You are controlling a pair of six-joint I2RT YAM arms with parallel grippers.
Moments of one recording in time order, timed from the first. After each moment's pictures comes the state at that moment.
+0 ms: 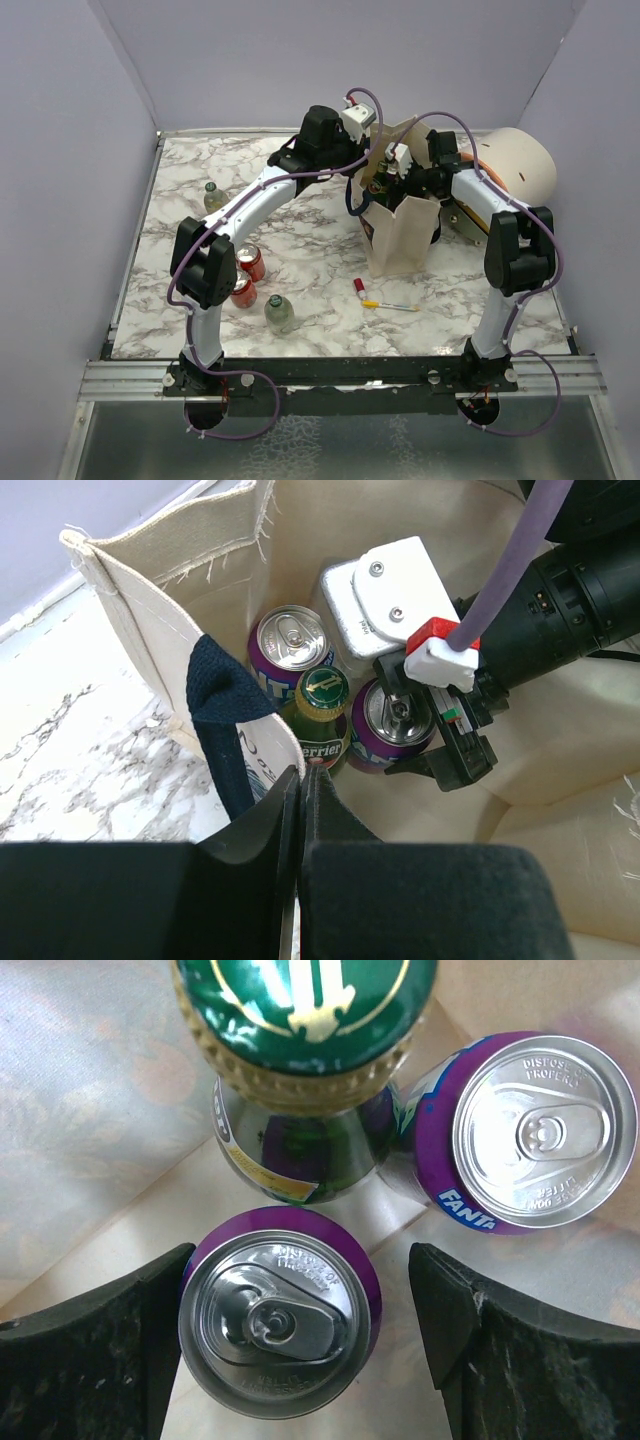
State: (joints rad) left arm -0.59 1.95 1.80 -0.25 0.33 -0.01; right arm 0.16 1.92 1.46 -0.47 -0.57 -0.74
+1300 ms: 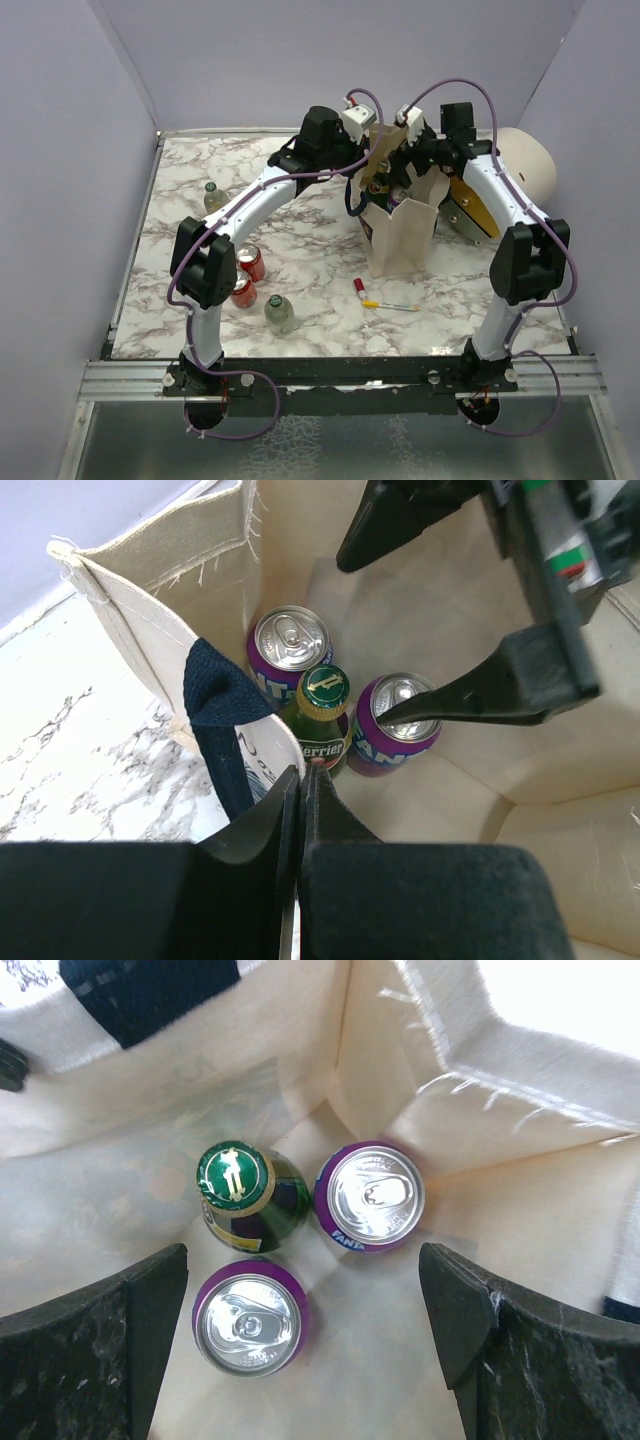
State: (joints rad) left arm -0.59 1.95 1.80 -0.24 0.33 0.01; right arm 0.16 1.85 1.63 -0.50 -0.56 -0.58
